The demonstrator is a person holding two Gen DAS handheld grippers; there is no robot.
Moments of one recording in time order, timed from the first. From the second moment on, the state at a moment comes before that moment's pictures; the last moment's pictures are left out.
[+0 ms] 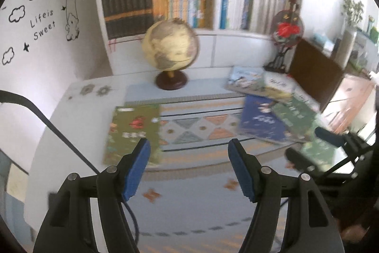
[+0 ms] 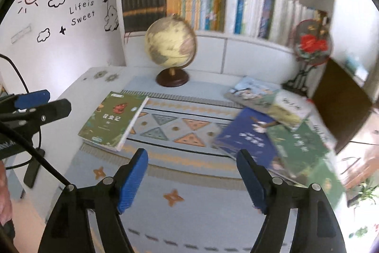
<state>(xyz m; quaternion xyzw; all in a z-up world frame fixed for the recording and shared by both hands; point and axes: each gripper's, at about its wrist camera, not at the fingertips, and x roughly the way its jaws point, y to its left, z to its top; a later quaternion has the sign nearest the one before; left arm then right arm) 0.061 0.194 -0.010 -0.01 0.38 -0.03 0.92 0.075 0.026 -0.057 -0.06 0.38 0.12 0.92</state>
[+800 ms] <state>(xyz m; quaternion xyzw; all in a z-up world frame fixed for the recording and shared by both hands) 0.014 0.070 0.012 0.00 0.38 -0.05 0.92 -0.010 -0.110 -0.021 -0.05 0.37 0.04 0.93</state>
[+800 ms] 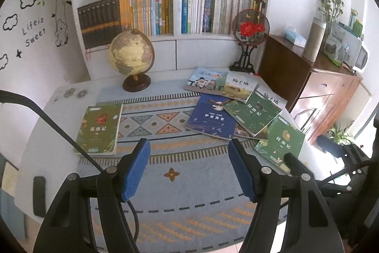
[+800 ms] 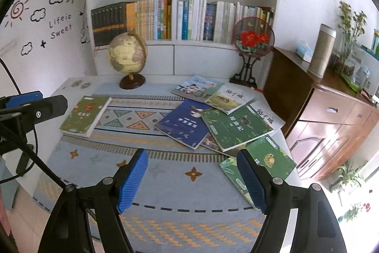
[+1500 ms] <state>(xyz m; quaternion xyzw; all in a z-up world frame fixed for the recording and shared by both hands) 0.254 0.075 -0.096 0.03 0.48 -0.14 0.87 0.164 -0.218 -0.092 0.11 0.43 -0.05 0.89</state>
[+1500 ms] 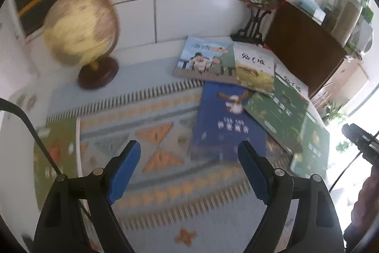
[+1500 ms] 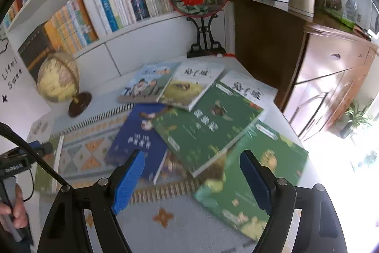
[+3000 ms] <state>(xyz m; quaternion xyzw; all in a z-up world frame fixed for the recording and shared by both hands) 0.511 0.010 -0.250 -0.06 0.55 -0.22 0.80 0.463 -0.166 -0.251 0.17 0.53 0.11 0.82</state>
